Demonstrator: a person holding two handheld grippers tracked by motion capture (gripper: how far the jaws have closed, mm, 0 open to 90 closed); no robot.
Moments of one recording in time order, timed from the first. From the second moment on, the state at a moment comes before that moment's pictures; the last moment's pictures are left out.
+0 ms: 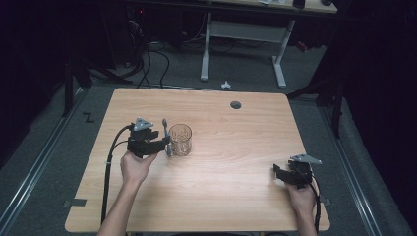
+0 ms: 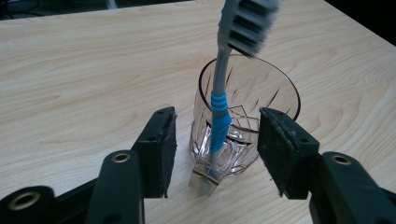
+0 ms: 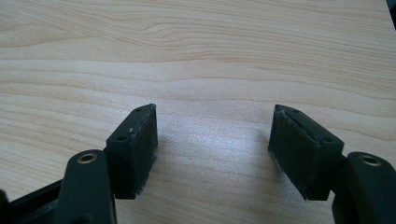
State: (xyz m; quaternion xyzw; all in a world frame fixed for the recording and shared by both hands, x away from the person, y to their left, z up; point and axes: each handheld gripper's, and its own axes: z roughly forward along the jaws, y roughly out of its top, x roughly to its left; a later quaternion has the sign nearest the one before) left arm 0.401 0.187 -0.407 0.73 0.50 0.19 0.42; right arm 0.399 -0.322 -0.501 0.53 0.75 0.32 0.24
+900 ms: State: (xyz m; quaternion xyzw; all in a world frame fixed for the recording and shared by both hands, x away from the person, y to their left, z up) left arm 0.381 0.206 -0.400 0.71 0.51 0.21 0.43; right arm 0.399 -0.322 -0.501 0.53 0.75 0.32 0.24
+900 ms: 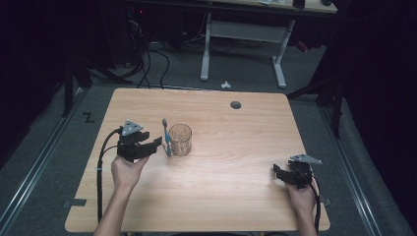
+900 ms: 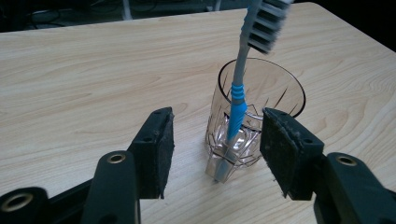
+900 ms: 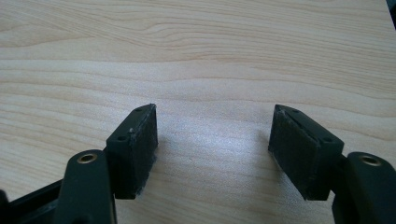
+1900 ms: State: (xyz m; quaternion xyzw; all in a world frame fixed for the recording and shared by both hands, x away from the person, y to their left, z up) left arm 0.361 0.226 -0.406 0.69 0.53 0.23 0.43; right arm 0.399 -0.322 -0.501 0.53 0.75 0.32 0.24
